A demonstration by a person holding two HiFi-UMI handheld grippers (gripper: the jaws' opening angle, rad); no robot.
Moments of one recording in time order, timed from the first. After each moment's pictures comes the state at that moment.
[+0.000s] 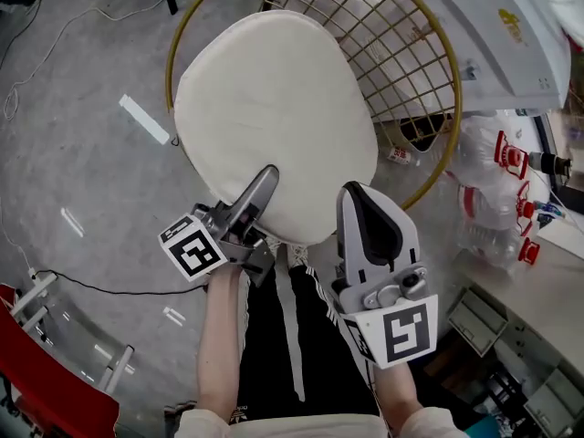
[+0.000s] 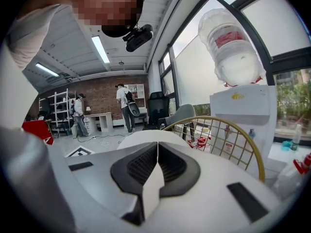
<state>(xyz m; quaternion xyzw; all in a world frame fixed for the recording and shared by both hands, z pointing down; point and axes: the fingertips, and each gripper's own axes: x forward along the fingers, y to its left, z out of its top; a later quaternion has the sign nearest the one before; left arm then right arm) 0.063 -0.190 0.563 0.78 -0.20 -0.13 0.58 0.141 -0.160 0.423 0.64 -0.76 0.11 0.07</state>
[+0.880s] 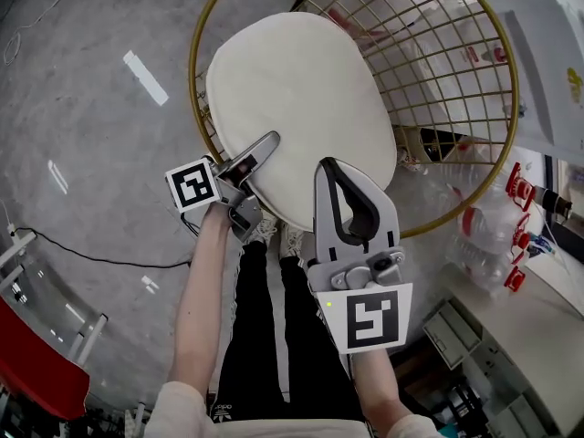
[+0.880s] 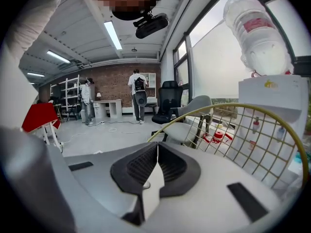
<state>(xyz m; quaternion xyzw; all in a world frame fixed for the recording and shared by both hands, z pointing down) 0.033 -0.222 0.682 0.66 -0.19 -0.15 0.71 0.065 -0.208 0.488 0.59 -0.79 0.12 0.13</state>
